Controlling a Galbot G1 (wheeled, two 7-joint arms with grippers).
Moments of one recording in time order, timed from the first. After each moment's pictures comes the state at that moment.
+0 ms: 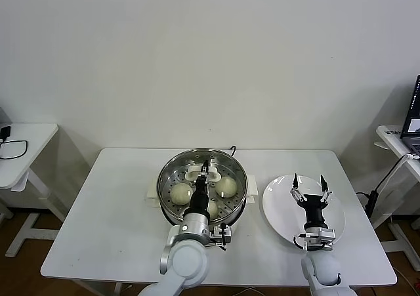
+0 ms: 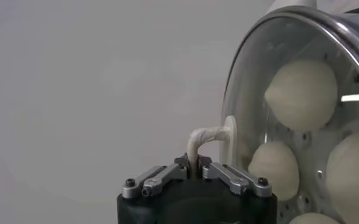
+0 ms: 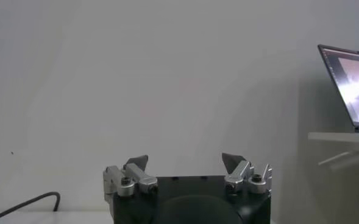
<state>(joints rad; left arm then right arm) 1.05 -1.39 0.12 -1.89 1.55 0.56 0.25 -1.18 1.29 0.52 1.45 0.19 0.43 0.17</state>
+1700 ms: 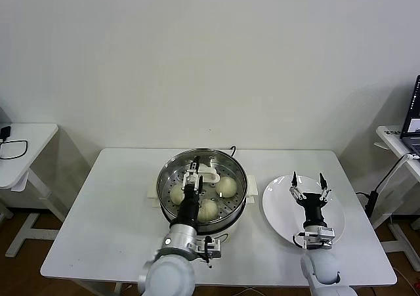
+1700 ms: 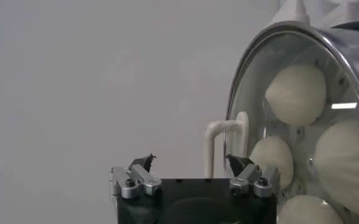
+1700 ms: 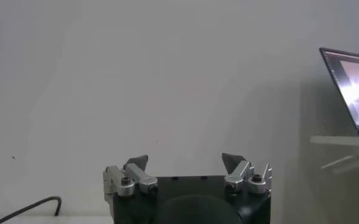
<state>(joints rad) 1.16 -1.31 0.08 -2.12 1.47 0.55 0.30 -1.18 1.28 0.51 1.46 0.19 0.43 0.17</state>
